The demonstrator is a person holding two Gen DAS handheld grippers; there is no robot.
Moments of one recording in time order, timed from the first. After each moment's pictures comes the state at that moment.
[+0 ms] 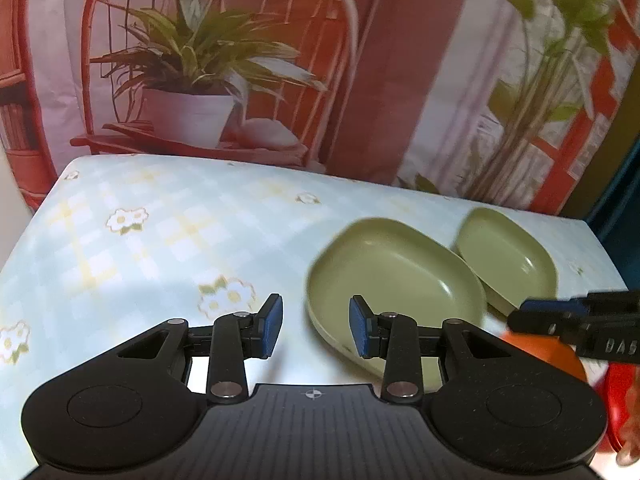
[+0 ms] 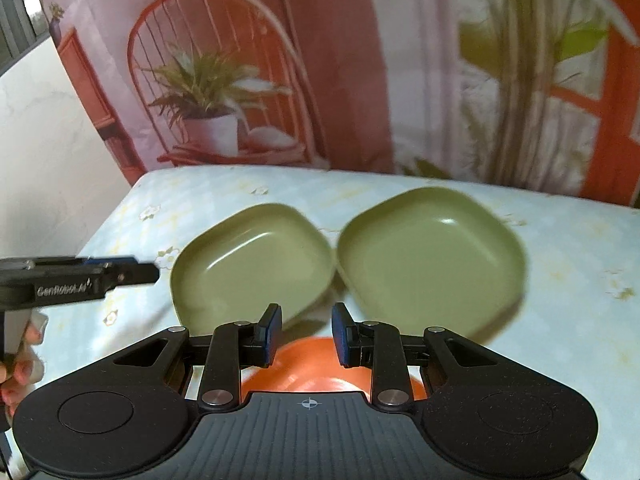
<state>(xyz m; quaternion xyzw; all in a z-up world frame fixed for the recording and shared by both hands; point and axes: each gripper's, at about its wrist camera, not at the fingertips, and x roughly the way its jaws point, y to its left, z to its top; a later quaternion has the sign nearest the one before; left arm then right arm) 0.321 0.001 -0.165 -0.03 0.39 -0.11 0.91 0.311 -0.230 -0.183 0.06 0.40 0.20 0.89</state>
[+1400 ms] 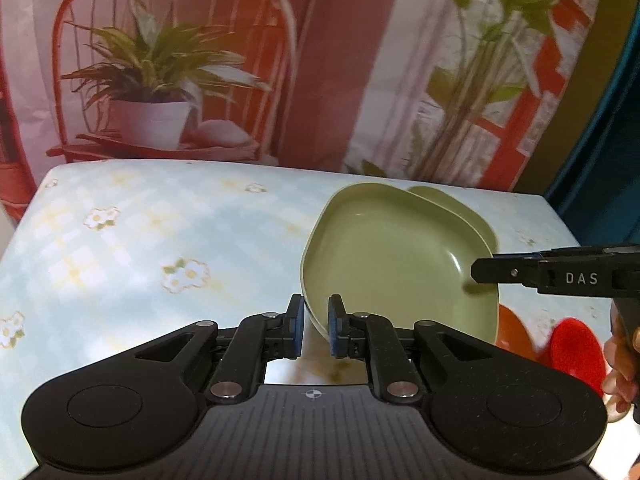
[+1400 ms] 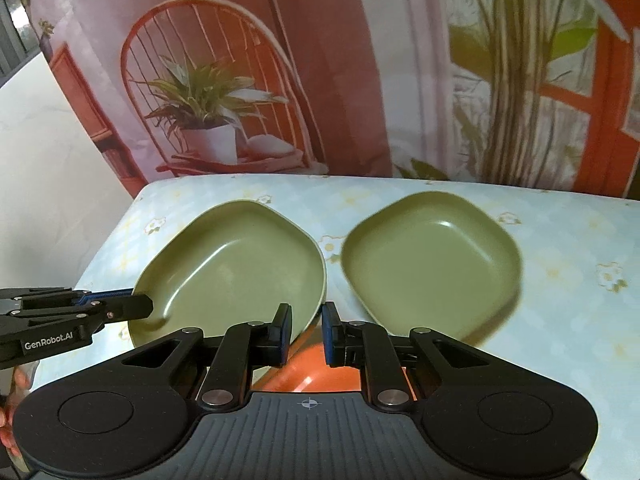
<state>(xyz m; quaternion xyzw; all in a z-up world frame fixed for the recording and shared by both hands) 0.271 -0.022 -0.136 -0.02 0.40 -0.17 0.90 0.303 -0.243 -0.157 0.08 0.40 0.19 0.89</state>
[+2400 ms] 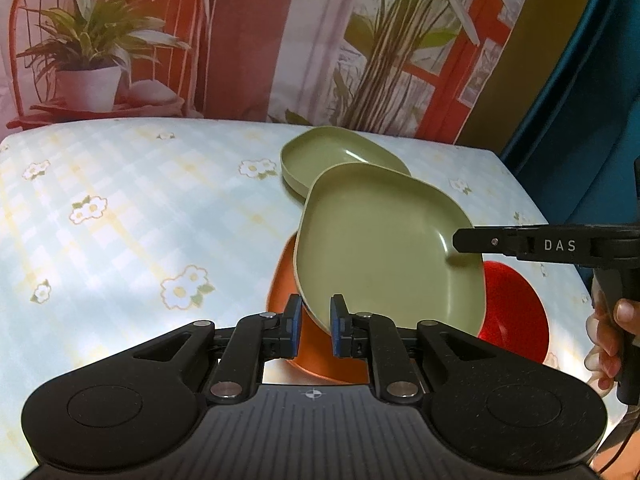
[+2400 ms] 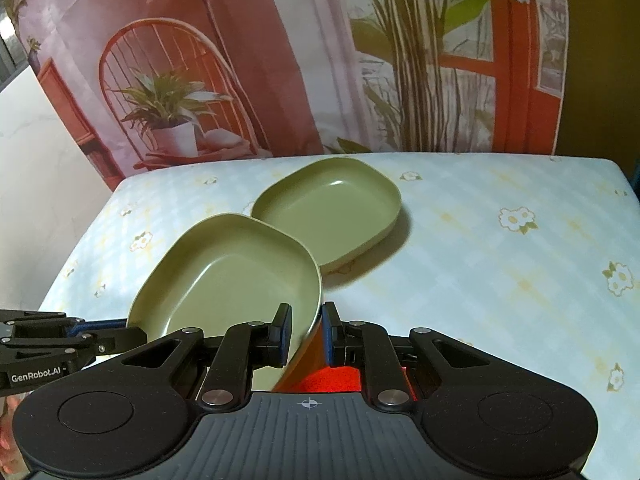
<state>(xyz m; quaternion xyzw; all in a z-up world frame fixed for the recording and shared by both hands) 0.226 -0.097 -0.155 -0.01 0.43 -0.20 0.88 0.250 -0.342 -0.168 0.10 0.41 0.17 0.89</state>
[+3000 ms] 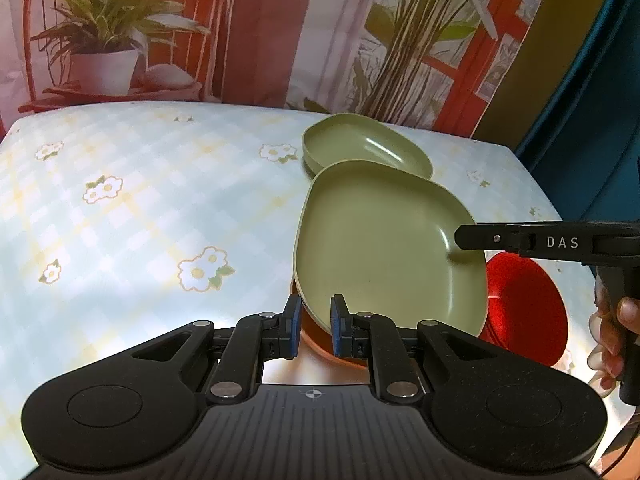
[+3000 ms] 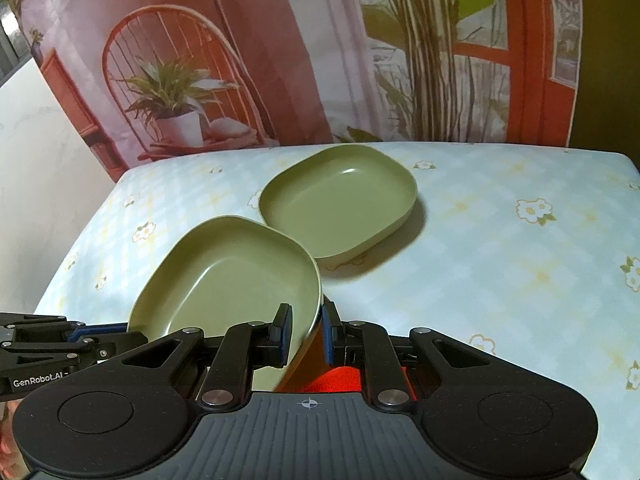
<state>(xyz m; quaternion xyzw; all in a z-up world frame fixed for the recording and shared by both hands) 0.225 -0.086 -0.165 -0.02 0.44 -0.18 0.88 0.256 -0.329 -0.179 0.09 0.42 0.18 0.89</state>
